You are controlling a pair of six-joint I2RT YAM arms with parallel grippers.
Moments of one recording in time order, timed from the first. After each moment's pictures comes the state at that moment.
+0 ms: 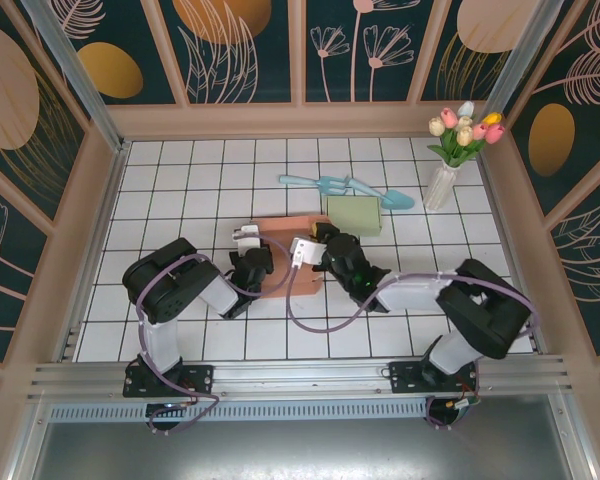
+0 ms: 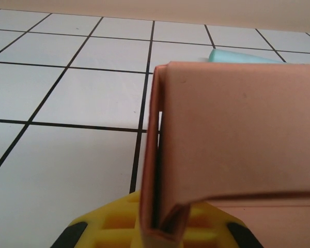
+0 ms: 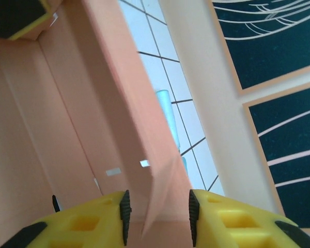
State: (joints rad) left arm -0.76 1.91 0.49 1.02 -0.73 -0.39; right arm 0.87 1.49 0.56 0.60 0.34 -0.91
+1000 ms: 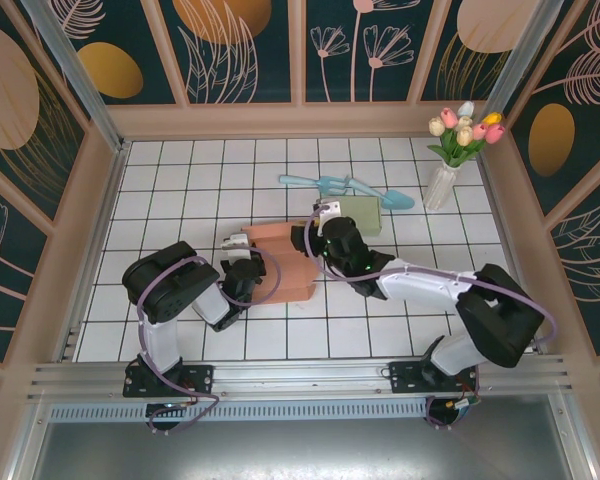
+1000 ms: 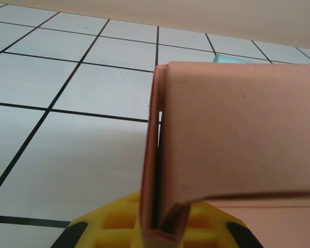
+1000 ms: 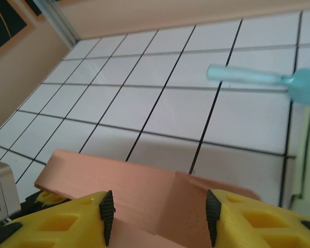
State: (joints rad) left arm -0.76 1.91 0.36 1.20 -0.70 -0.41; right arm 0.86 1.47 0.73 0.34 0.20 0.48
